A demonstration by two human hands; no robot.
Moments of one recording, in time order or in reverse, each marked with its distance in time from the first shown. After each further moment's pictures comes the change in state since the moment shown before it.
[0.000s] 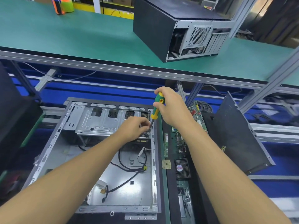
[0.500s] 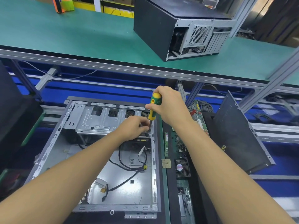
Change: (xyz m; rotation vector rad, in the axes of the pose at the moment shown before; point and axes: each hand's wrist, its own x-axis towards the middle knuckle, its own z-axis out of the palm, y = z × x) left_hand -0.001 -0.002 -0.004 0.002 -0.056 0.017; right_hand 0.003 -0.007 0.004 -0.125 0.050 -0.059
